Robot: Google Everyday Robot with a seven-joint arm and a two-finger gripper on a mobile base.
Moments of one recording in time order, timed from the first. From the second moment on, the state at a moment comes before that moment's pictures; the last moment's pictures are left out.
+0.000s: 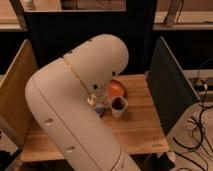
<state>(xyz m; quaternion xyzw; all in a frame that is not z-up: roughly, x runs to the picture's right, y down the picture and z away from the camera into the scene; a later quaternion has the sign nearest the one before) -0.020 0.112 0.886 -0.25 0.23 0.60 0.72</state>
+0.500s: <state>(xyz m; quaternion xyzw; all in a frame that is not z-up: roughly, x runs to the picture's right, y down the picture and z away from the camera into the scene) -0.033 0.147 0.891 -0.28 0.26 0.59 0.72</state>
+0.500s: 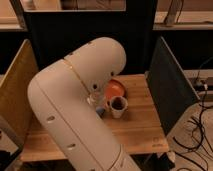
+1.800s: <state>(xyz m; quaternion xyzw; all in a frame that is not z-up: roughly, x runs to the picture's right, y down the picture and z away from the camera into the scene) -0.047 0.114 0.879 -0.29 0.20 0.60 0.72</state>
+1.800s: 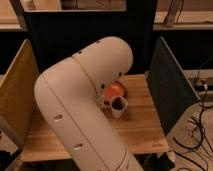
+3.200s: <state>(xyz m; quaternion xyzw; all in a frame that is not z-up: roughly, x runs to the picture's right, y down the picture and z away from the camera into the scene) 0.018 -0.059 0.868 -0.17 0.14 0.63 0.74</state>
